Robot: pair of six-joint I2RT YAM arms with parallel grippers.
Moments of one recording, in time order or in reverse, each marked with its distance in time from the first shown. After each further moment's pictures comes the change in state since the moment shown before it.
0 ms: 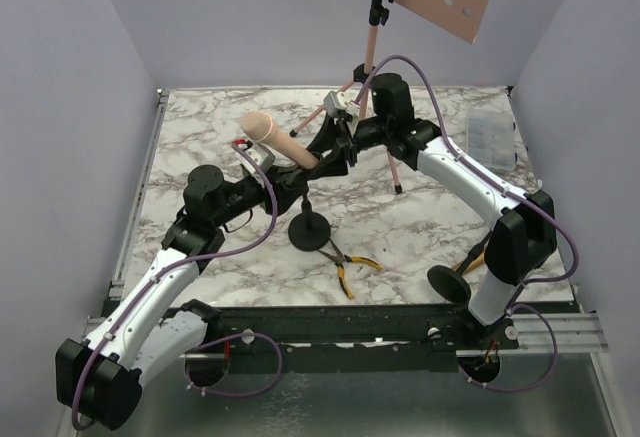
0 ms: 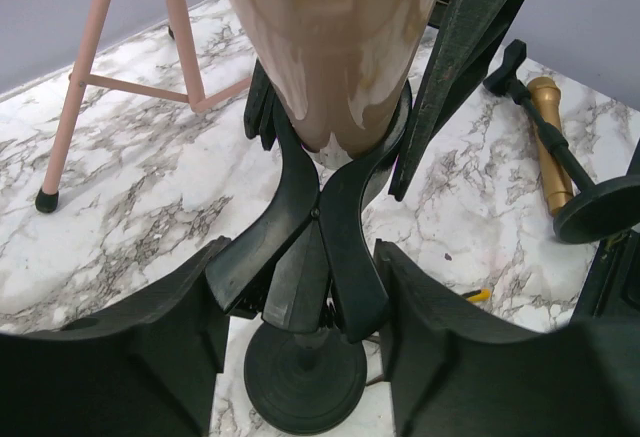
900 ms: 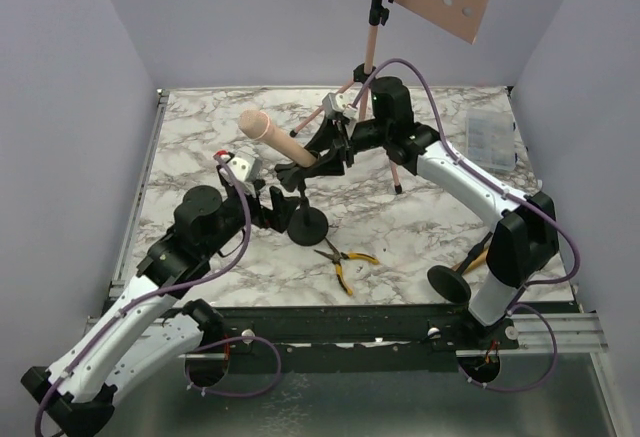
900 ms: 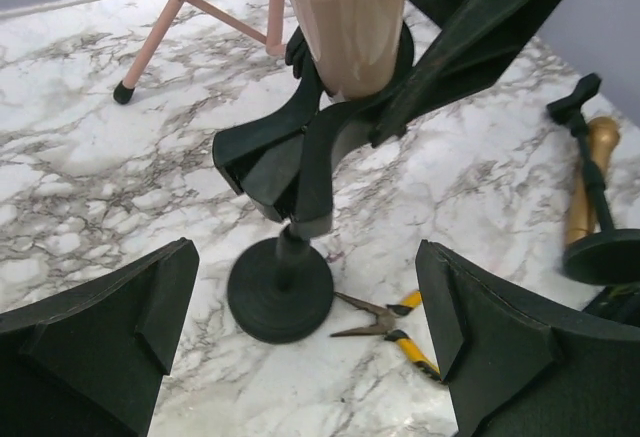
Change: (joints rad) left arm -0.225 -0.222 0.122 -0.428 -0.521 -0.173; right arm 0.010 -0.023 -0.066 0.126 0.094 0.045
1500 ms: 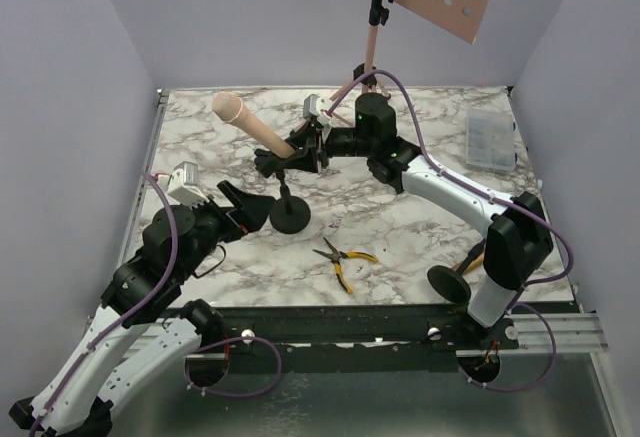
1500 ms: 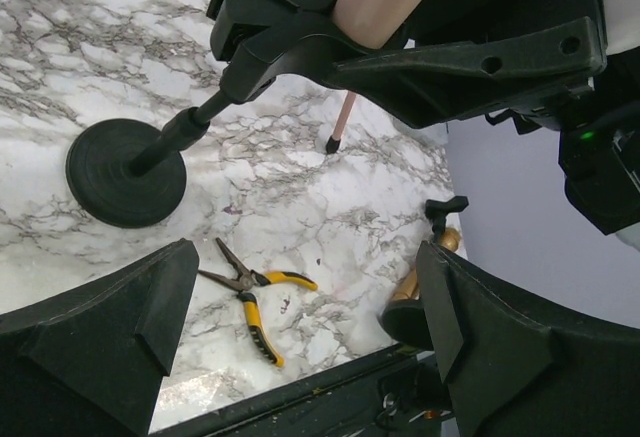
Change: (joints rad) left arm -0.001 -0.151 0.061 -0.301 -0.181 -0.641; right arm 0.119 0.014 -0.063 0.259 0.359 0.112
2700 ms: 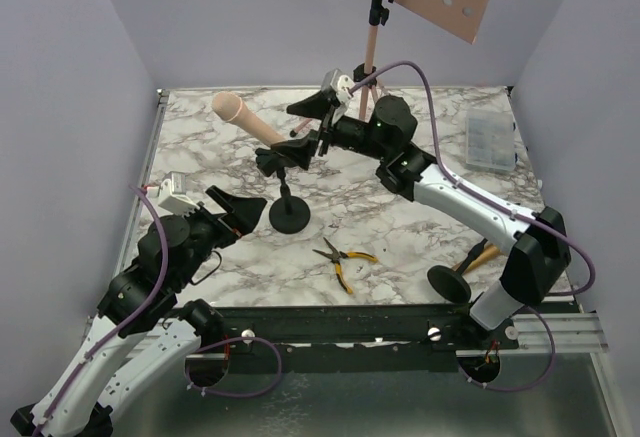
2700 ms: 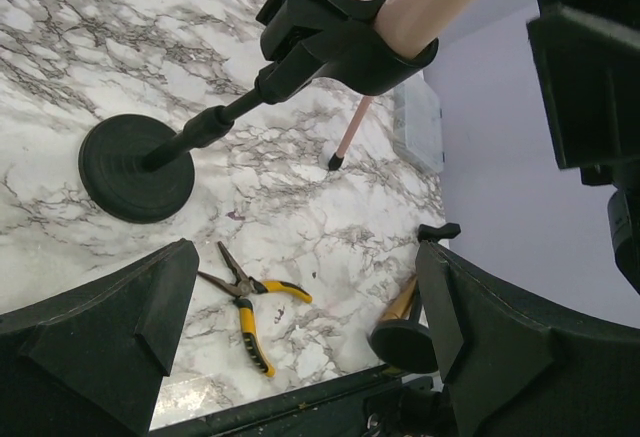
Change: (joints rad) left arm 0.000 -0.069 -0.041 -0.014 -0.063 -0.064; right arm 0.053 -0.091 -0.010 0.226 0.266 0.287
